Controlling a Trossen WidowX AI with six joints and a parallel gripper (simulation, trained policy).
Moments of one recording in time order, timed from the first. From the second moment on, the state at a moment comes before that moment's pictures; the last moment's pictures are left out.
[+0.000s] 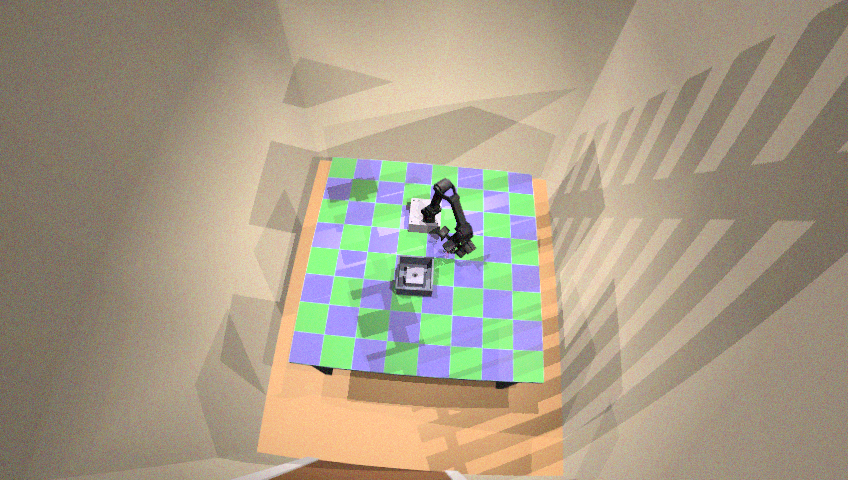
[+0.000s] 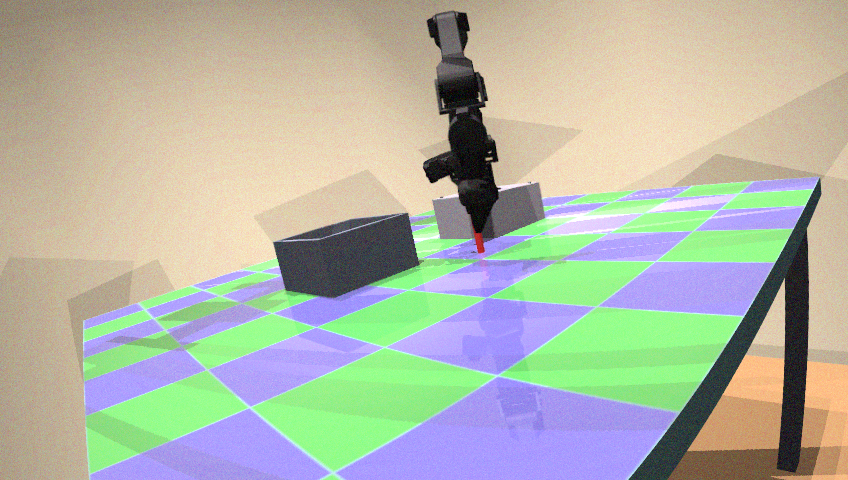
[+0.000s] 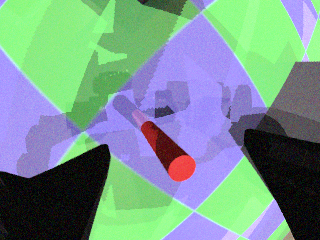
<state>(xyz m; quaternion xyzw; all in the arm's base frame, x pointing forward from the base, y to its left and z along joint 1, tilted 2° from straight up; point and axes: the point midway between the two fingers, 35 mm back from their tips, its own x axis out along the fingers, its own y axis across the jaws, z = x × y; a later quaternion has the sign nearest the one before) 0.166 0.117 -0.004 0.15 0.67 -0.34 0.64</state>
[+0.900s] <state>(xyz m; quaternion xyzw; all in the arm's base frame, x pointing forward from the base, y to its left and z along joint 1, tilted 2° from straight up) 0.164 0.106 -0.047 0.12 0.67 -0.36 0.64</state>
